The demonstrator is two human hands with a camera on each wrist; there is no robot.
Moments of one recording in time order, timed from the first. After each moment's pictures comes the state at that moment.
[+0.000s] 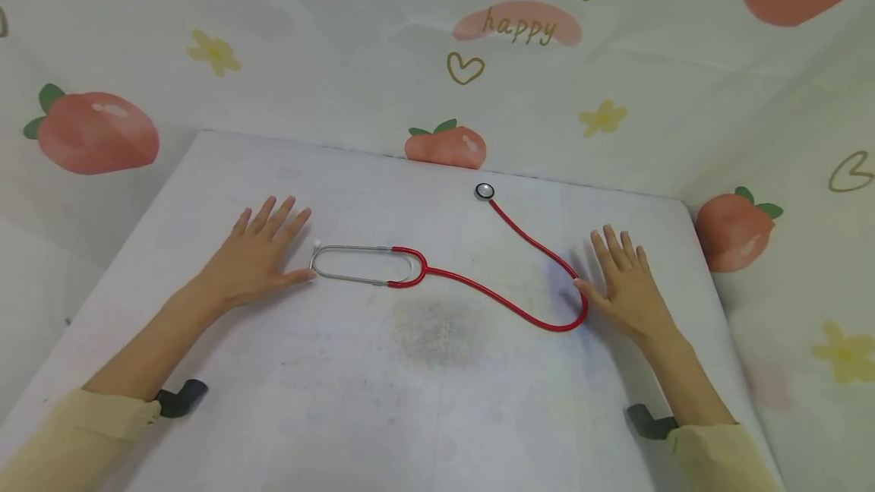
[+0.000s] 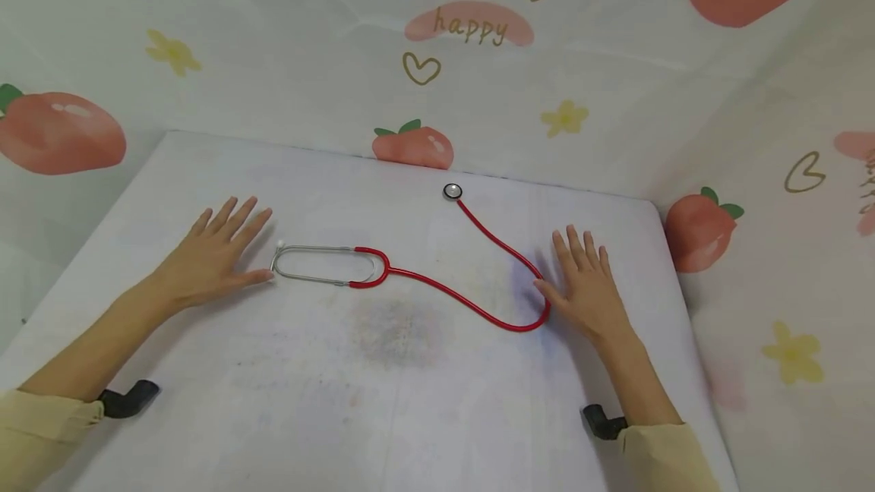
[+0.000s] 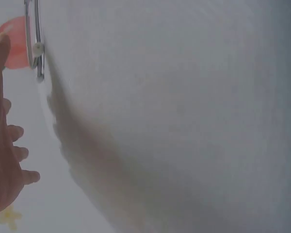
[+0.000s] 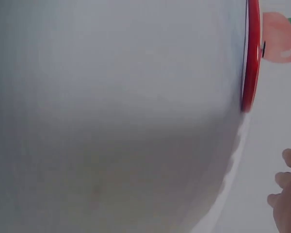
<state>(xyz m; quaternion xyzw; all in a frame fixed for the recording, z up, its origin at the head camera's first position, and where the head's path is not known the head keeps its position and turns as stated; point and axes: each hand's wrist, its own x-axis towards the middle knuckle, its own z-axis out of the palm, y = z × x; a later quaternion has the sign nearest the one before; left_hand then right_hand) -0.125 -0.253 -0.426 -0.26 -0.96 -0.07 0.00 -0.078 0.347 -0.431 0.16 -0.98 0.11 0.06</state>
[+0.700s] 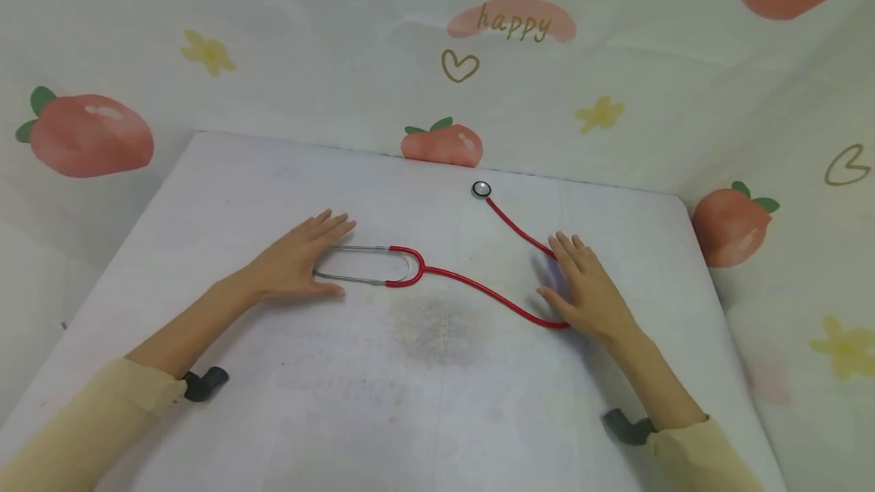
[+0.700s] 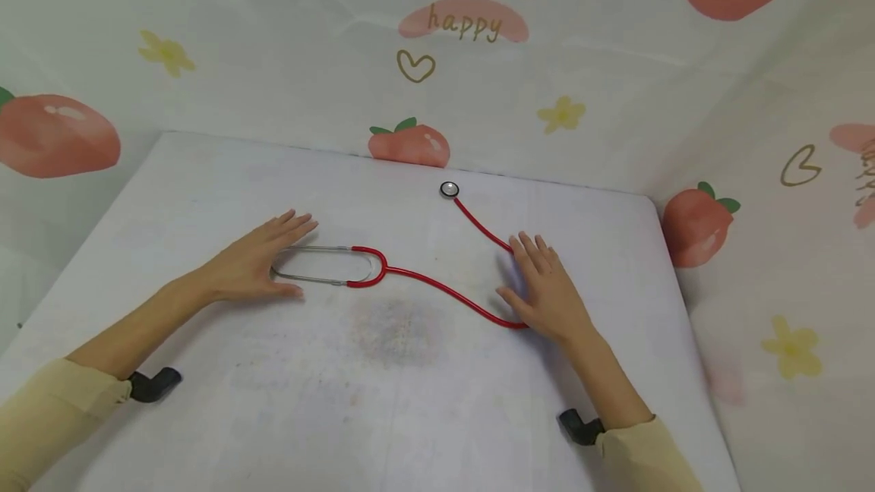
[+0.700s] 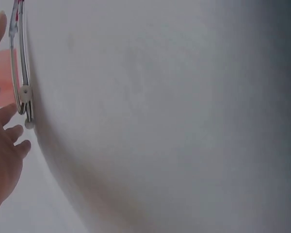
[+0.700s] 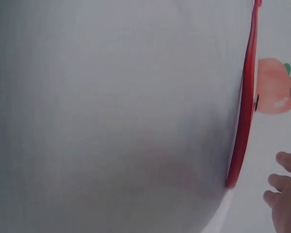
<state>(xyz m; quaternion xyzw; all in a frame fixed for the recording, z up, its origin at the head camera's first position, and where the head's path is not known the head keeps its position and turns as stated) -0.142 -0.208 -0.439 -0.36 -0.91 -0.20 -0.04 -0.072 0.296 -0.433 0.22 -0.95 0.19 0.09</state>
